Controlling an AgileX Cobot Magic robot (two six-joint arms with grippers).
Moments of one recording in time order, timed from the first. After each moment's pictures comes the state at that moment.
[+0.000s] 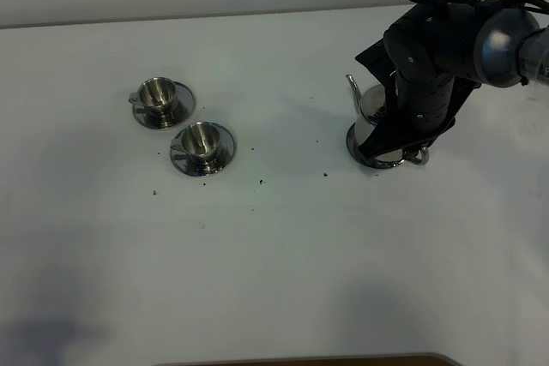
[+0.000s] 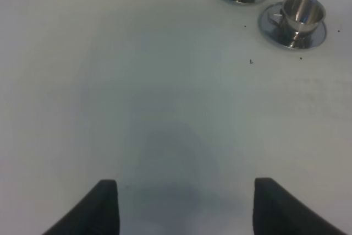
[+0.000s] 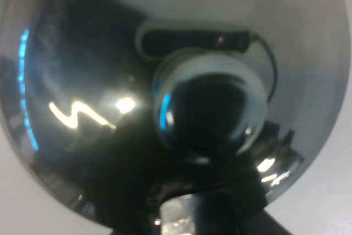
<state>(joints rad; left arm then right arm) -0.07 0.00 -0.46 0.08 1.07 -0.14 0.63 2.06 -1.44 -0.27 0.92 0.11</state>
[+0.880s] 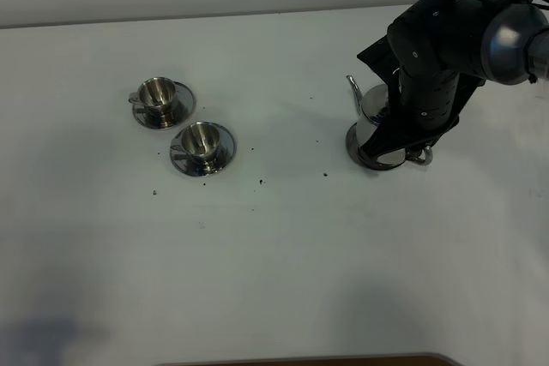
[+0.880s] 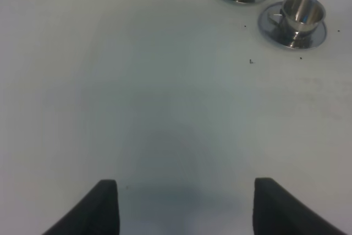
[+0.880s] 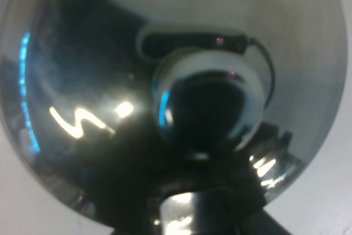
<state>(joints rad) -0.07 0.00 -0.46 0.08 1.07 -0.14 0.63 2.03 -1.43 -0.26 0.94 0.09</state>
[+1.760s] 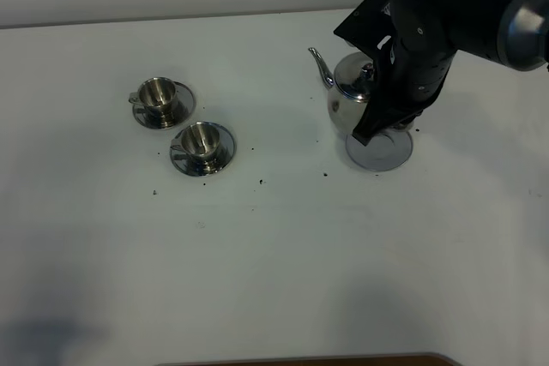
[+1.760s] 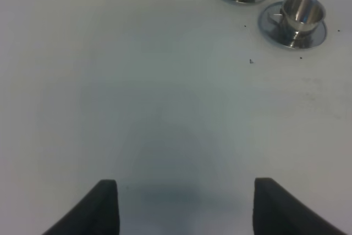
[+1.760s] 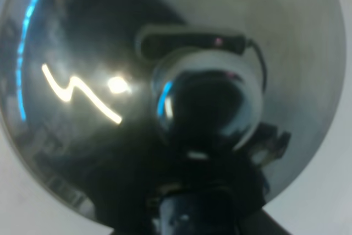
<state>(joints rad) -0.07 0.00 -0.46 0.08 1.07 -0.14 0.66 1.96 -1.49 -0.24 0.87 -0.14</state>
